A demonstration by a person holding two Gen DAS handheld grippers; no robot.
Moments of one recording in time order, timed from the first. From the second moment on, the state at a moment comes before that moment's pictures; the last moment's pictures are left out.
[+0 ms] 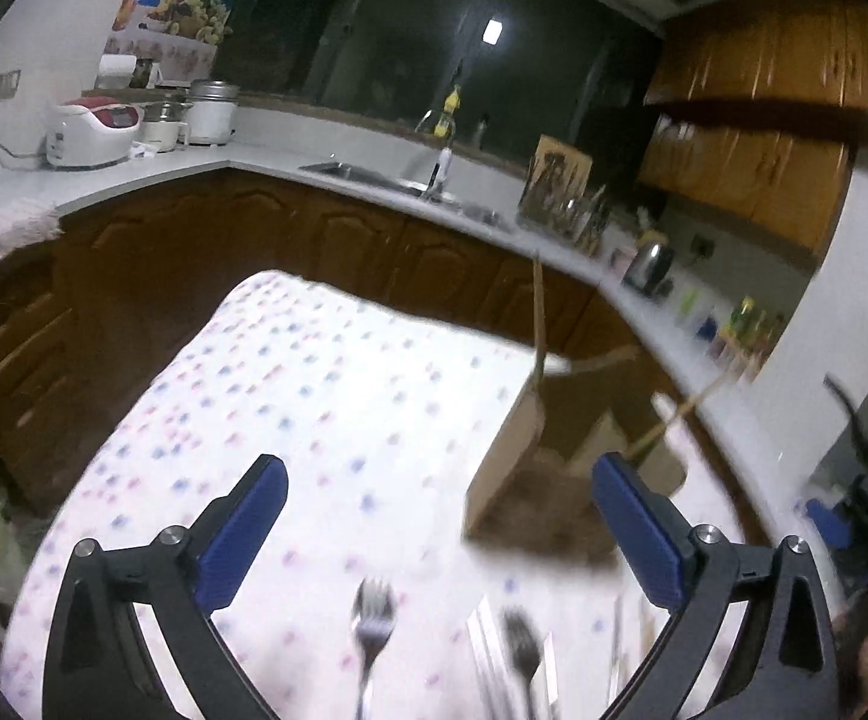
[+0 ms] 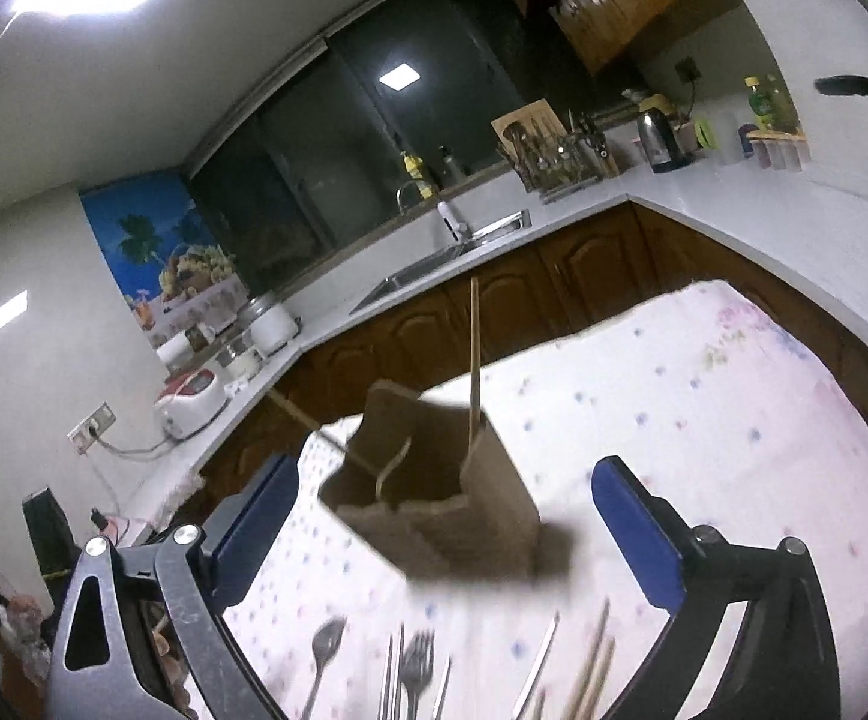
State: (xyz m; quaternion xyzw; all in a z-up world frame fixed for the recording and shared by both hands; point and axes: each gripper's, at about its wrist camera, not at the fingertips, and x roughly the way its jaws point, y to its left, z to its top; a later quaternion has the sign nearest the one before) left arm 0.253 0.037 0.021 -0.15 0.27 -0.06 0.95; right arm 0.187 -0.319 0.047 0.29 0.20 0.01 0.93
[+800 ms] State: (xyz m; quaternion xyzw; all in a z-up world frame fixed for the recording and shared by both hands) left arm 0.157 0.027 0.020 -0.11 0.35 -0.07 0.93; right arm 0.080 -0.302 -0.009 0.28 0.28 -0.05 0.92
